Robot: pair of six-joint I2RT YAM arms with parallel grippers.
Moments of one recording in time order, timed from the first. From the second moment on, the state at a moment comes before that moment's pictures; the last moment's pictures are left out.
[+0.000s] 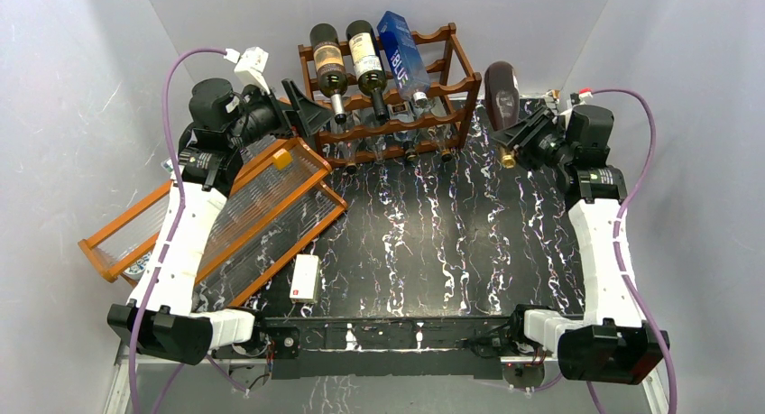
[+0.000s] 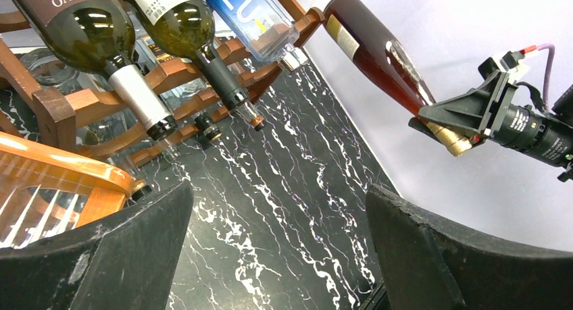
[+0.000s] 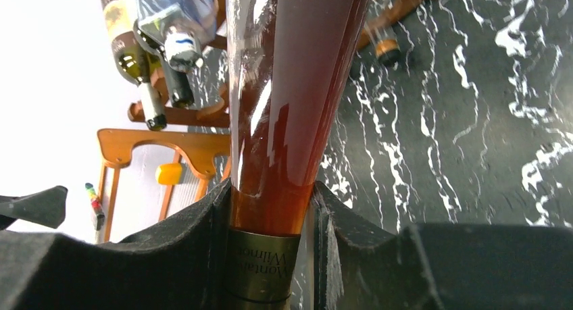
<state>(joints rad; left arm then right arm) -0.20 1.25 1.45 -0.37 0.54 -0.46 -0.02 1.13 1.24 -0.53 -0.42 0.79</state>
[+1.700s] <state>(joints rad) -0.80 1.31 1.01 -0.11 0.57 0.22 0.37 1.24 1.19 -1.12 -0.64 0.42</state>
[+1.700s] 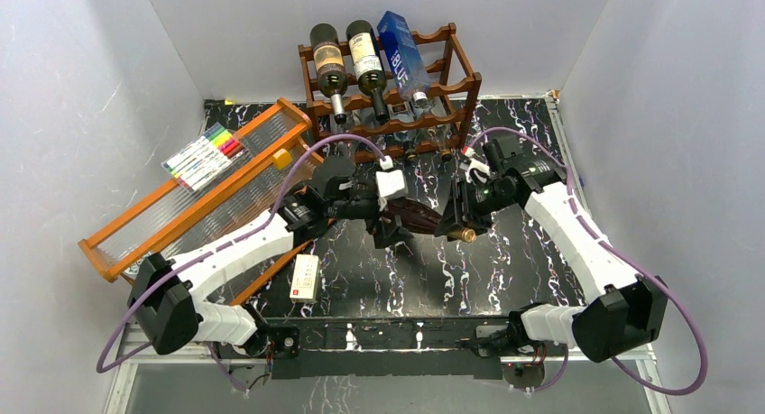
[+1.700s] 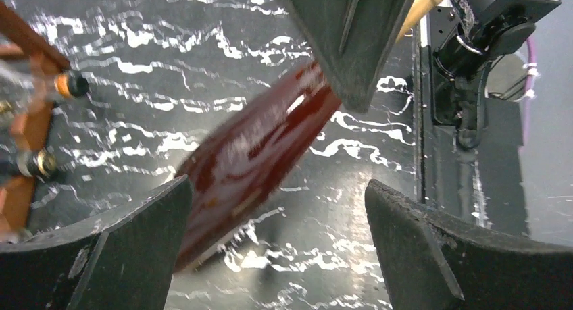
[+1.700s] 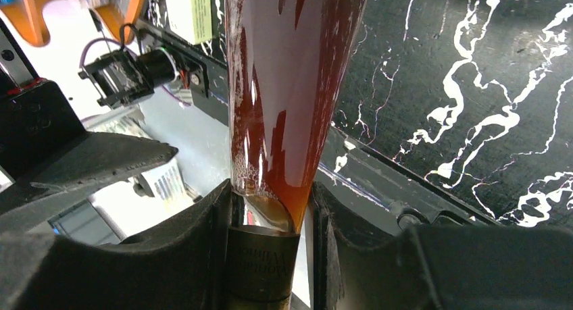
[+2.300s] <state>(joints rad) -0.87 1.59 1.03 0.10 0.69 0.48 0.43 1.32 1.21 -1.11 -0.67 0.37</state>
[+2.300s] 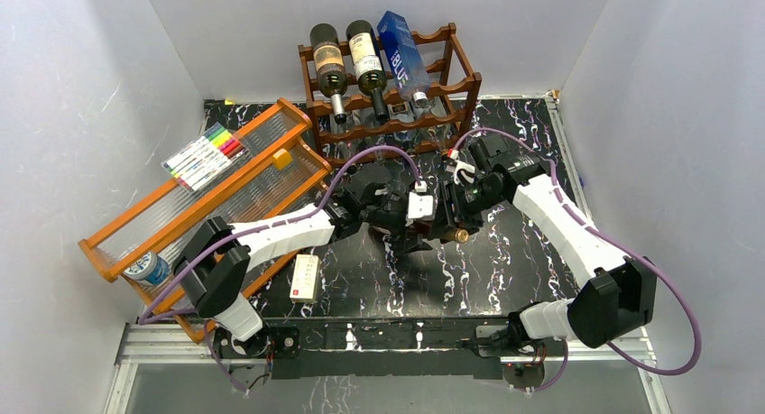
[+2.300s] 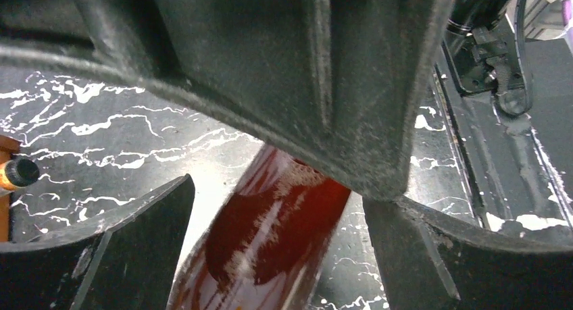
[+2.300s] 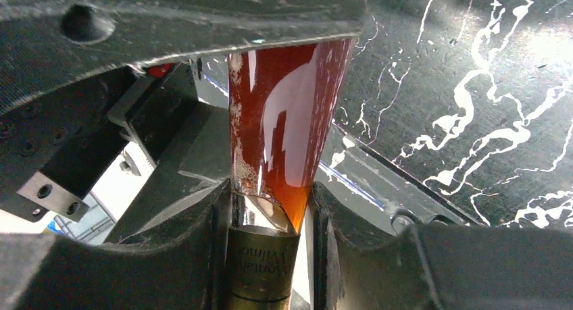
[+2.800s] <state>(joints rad) -0.89 1.56 0.91 0.35 0.56 0.46 0.44 1.34 1.31 -1.08 -0.62 0.33</state>
